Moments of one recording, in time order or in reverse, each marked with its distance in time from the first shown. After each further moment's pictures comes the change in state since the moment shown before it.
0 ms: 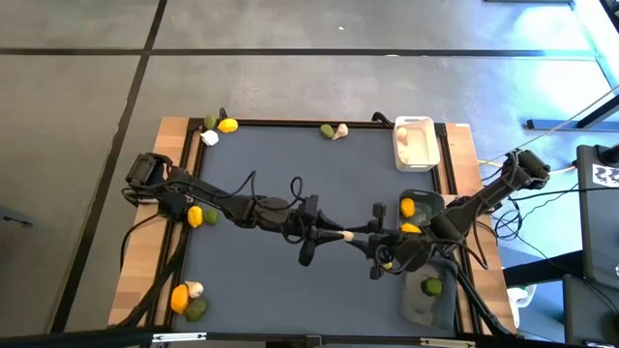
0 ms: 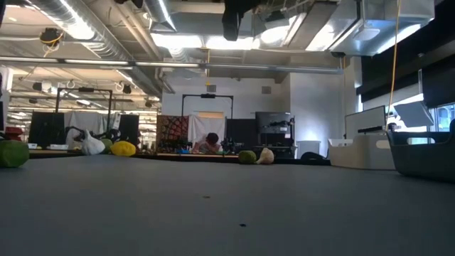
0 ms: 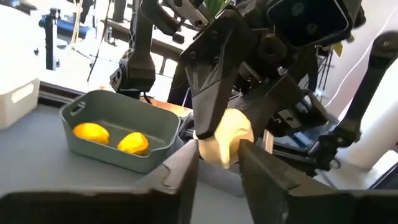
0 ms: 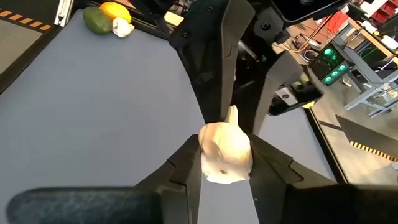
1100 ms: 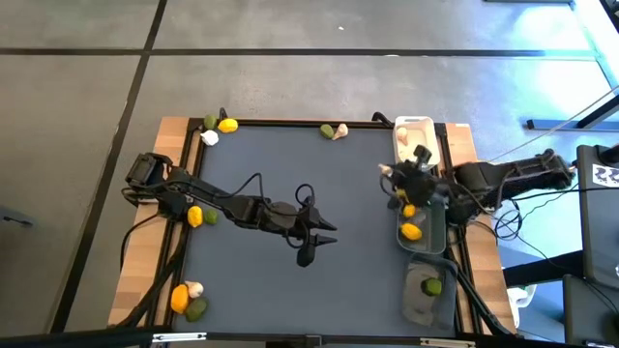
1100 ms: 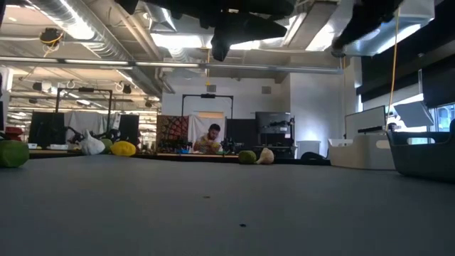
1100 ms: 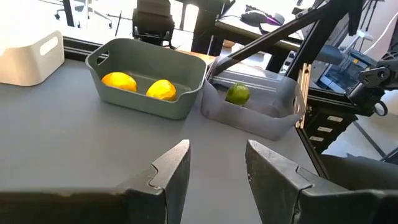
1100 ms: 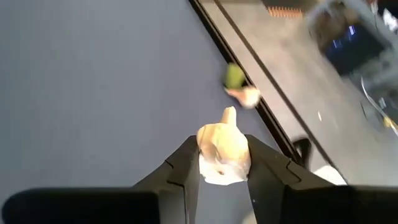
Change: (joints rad) left arm 0.000 0.000 0.000 -0.230 -0.029 0.054; right arm -0.424 -0.327 0.000 -0.683 -0.012 0.321
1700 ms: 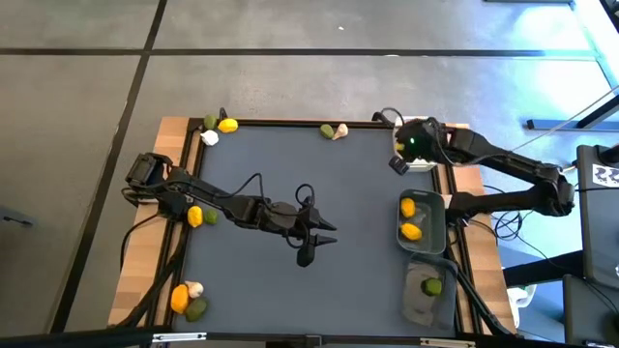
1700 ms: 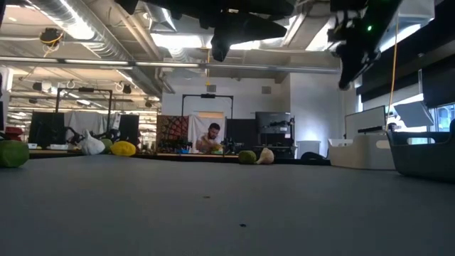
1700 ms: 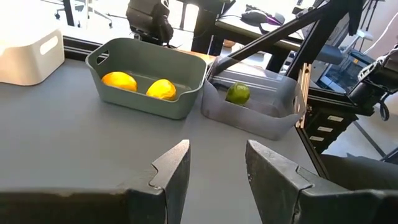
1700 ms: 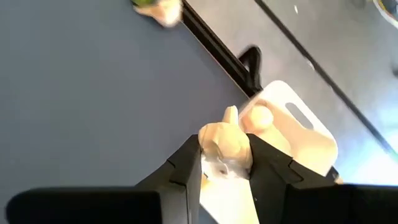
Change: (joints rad) left arm 0.000 0.000 0.000 -0.001 0.000 -0.001; right arm -0.656 0.057 0.000 -0.042 -0.293 -0.198
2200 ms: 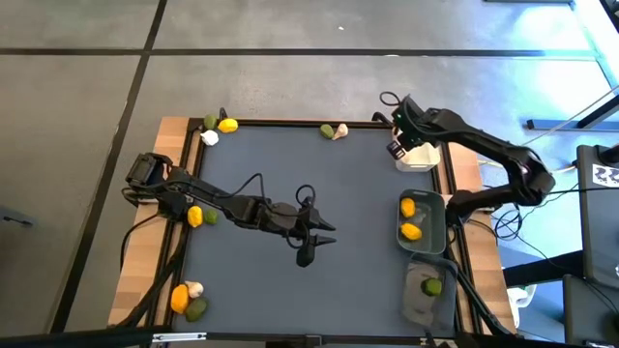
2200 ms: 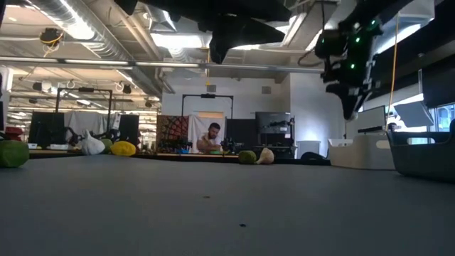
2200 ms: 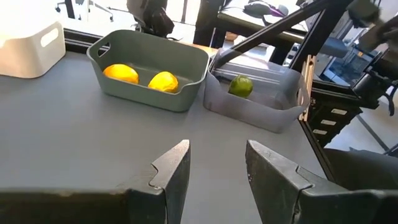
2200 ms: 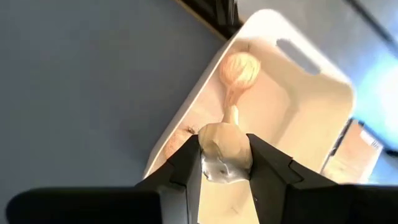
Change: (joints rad) left arm 0.000 0.000 0.000 -0.028 0.000 0.000; right arm -0.313 0.252 -0.001 0.033 -0.109 -0.013
